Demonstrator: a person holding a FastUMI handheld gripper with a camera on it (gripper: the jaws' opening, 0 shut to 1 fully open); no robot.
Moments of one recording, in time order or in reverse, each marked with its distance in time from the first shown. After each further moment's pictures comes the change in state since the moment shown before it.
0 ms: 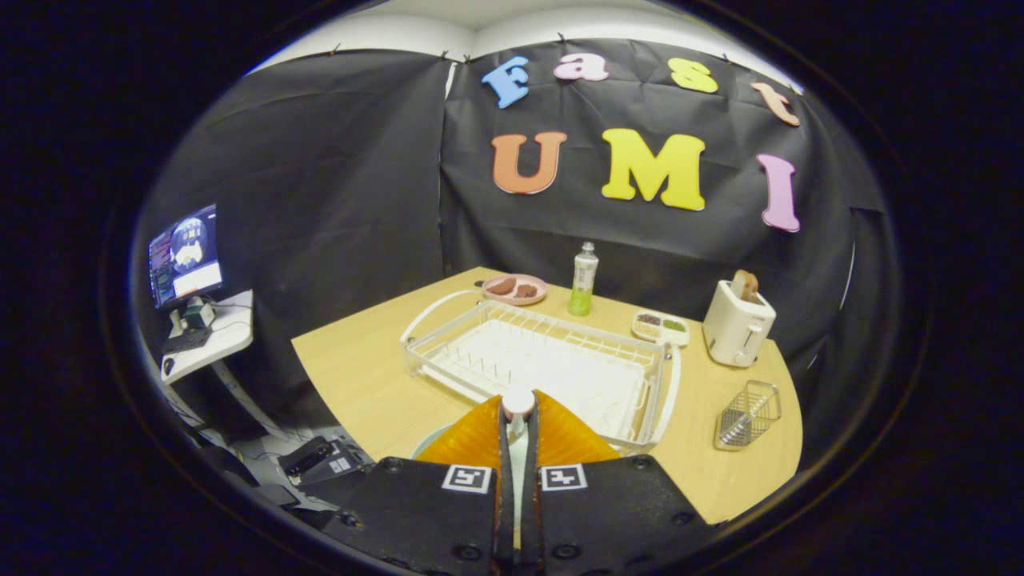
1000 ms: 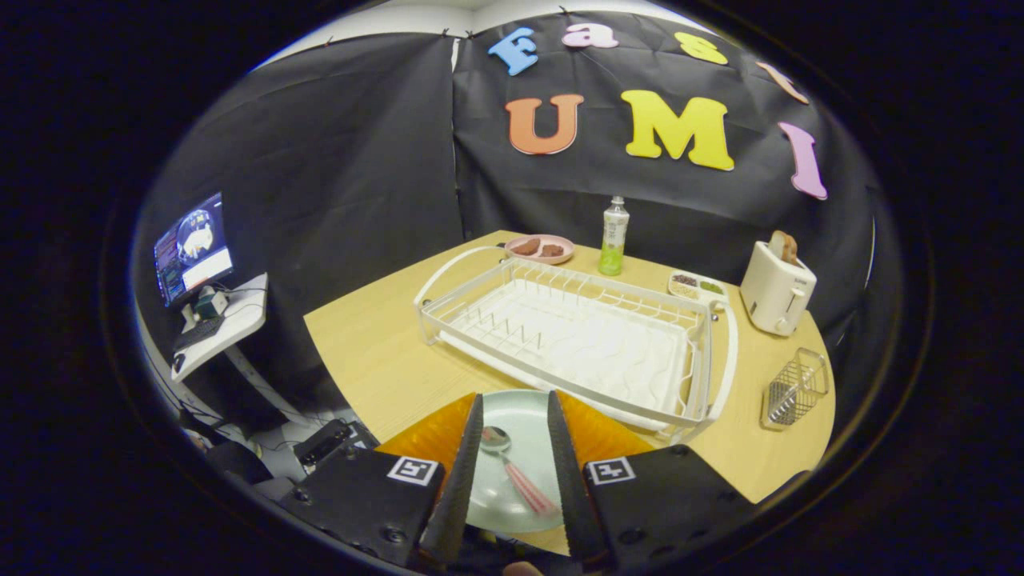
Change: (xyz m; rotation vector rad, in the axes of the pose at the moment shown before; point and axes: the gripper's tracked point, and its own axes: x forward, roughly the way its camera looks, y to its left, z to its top) arm 0.030 0.001 -0.022 0.004 0.065 0.055
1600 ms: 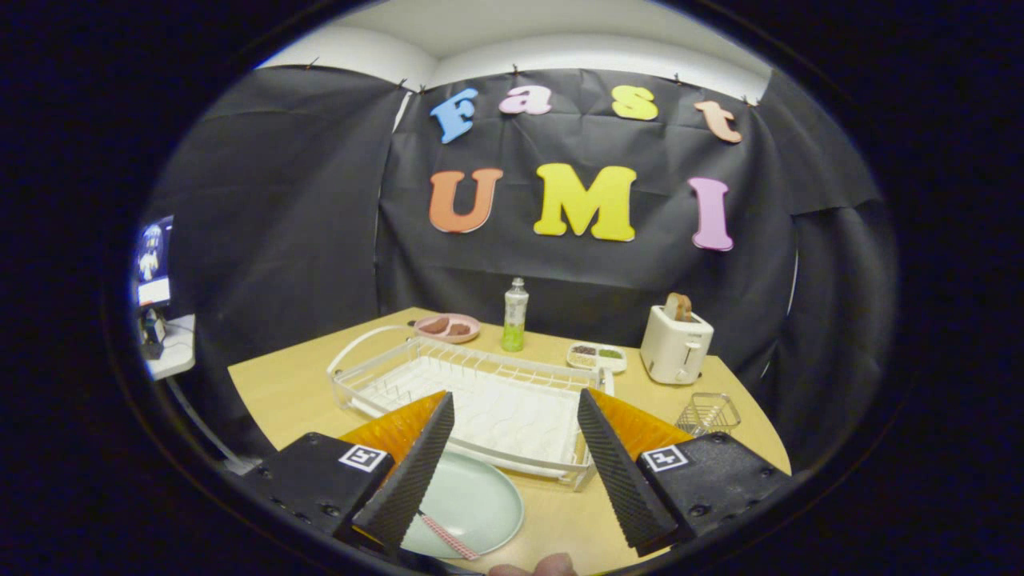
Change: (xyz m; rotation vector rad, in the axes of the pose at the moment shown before) arm -0.048 -0.072 0.040 0.147 -0.353 -0.295
